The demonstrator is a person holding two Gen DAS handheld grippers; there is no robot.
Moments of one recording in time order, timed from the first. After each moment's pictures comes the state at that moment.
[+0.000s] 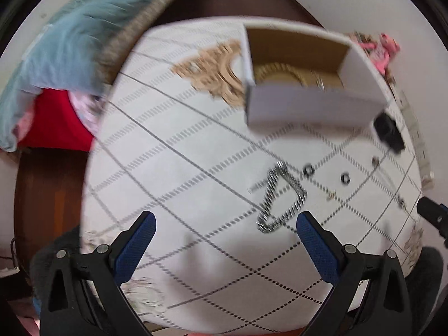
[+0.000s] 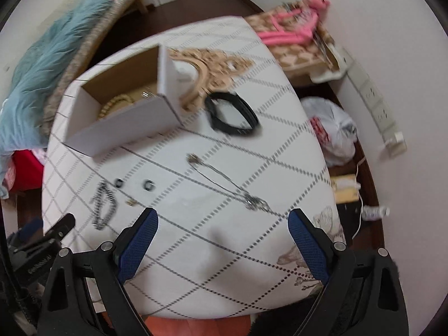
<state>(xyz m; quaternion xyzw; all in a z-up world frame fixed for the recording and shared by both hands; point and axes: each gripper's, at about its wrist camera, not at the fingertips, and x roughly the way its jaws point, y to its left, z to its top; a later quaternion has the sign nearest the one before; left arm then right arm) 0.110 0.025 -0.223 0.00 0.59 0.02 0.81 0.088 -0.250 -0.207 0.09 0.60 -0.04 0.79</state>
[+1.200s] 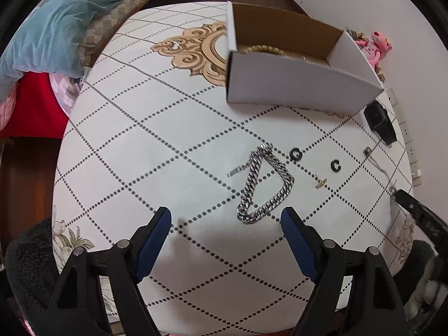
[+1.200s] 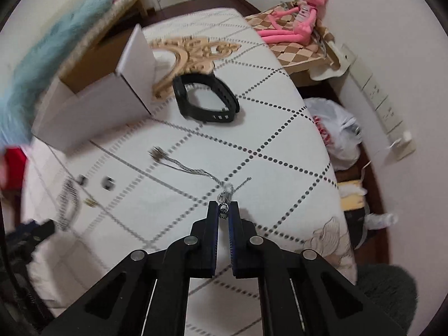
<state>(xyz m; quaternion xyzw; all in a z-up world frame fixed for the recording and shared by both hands) 0.100 0.025 -0.228 -0.04 0.60 -0.01 0.80 0.087 -0.270 -0.246 0.11 0.57 -0.02 0.81</state>
